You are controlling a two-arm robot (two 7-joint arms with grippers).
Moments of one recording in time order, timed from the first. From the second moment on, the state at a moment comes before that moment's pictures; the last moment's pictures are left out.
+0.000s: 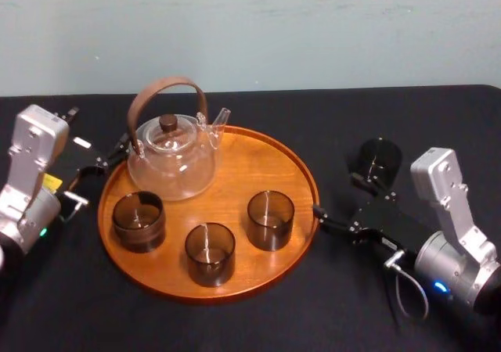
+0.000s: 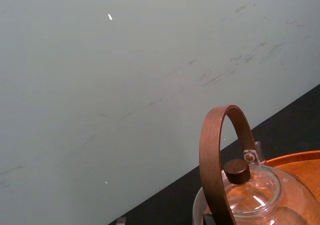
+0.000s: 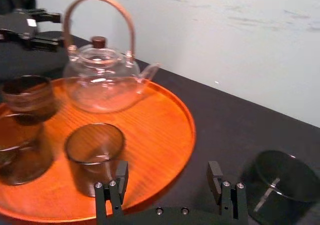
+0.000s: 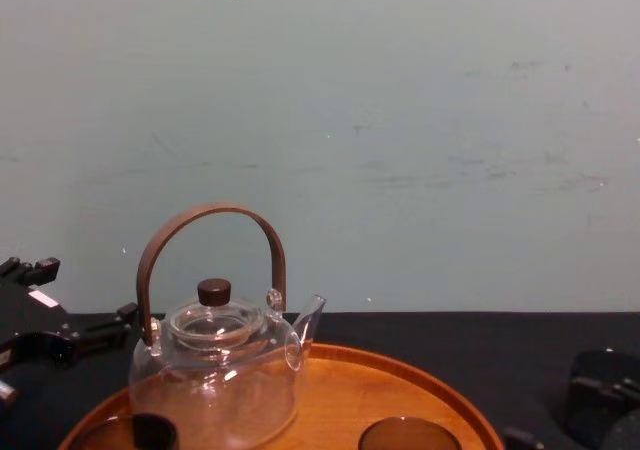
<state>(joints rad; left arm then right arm) -0.20 0.60 0.45 -1.41 -0.25 -0.12 0.03 -0.02 0.44 -0.29 -1.59 0.25 0.03 0.37</state>
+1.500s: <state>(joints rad) -0.20 0.60 0.45 -1.41 -0.25 -0.12 0.03 0.07 0.38 -0.18 -1.40 0.25 0.07 0.30</state>
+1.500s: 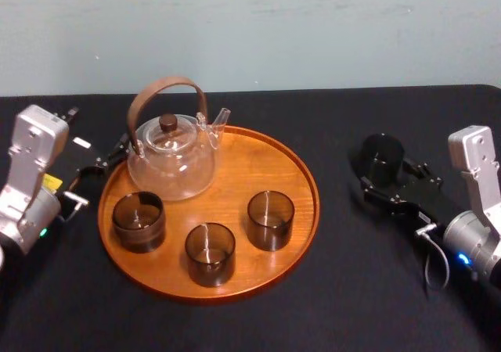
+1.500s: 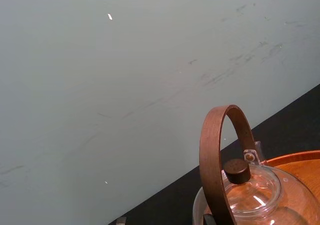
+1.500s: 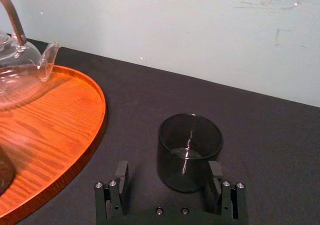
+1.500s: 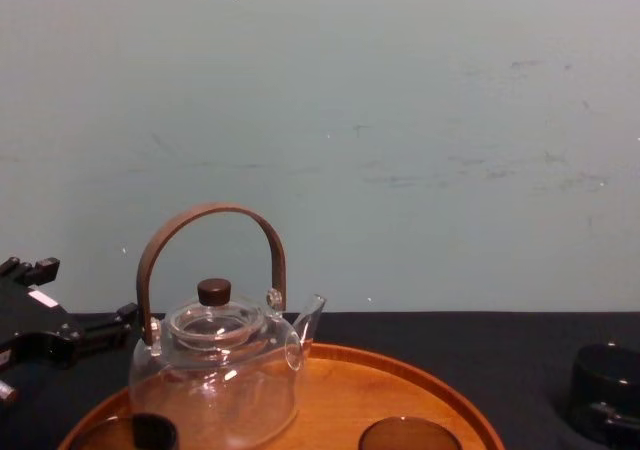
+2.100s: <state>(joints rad) -0.20 0.60 0.45 -1.41 -0.25 -0.12 0.03 0.09 0.36 -0.16 -1.38 0.24 0.08 0.29</state>
